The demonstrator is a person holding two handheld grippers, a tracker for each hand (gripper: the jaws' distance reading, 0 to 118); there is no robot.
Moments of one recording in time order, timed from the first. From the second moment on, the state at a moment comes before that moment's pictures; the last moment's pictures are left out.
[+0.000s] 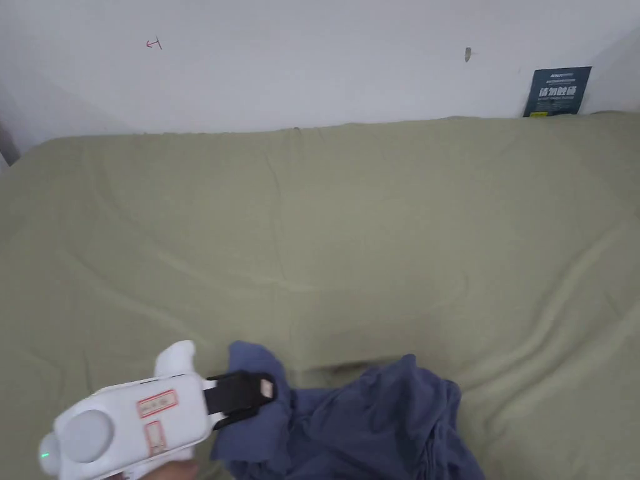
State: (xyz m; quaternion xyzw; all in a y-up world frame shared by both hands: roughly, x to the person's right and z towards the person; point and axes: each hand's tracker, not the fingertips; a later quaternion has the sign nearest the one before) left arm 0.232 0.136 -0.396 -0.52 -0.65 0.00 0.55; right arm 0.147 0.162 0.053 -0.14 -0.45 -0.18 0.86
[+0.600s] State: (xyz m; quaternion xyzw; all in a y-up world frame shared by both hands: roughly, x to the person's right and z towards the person) left arm 0.270 0.133 -0.292 -0.47 -0.68 -0.01 0.57; right arm 0.149 0.140 0.128 -0.12 -0.51 -0.23 0.82
